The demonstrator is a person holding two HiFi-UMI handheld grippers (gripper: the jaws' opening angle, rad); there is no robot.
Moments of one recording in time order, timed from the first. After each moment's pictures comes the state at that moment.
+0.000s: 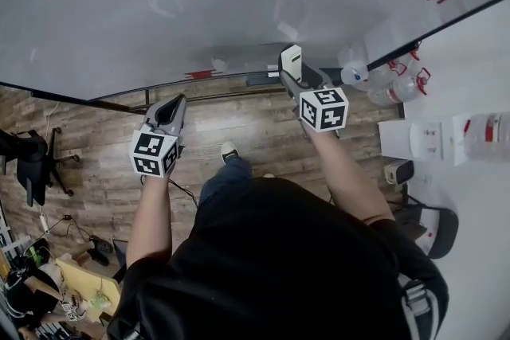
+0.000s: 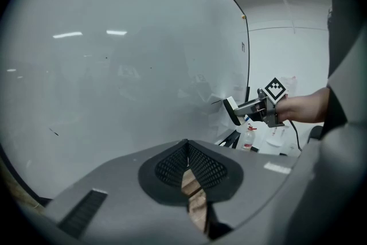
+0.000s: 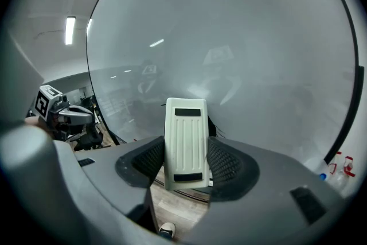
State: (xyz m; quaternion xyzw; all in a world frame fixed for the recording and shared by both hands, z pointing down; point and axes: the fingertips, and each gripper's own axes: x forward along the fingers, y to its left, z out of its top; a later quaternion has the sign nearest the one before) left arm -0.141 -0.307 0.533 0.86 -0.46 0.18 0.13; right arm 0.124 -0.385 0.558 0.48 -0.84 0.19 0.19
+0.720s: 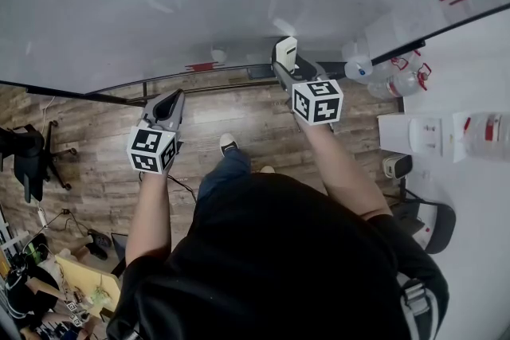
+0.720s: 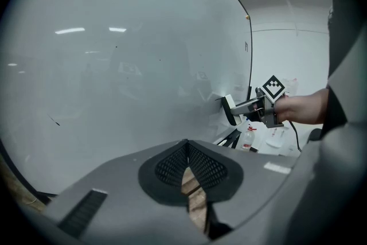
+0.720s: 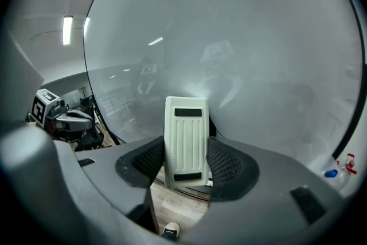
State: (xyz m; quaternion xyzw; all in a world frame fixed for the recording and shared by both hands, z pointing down) left arm -0.156 -0.308 0.546 0.86 -0.46 0.17 0.15; right arm 0.091 -0.392 0.564 0.48 -0.83 0.20 0.19
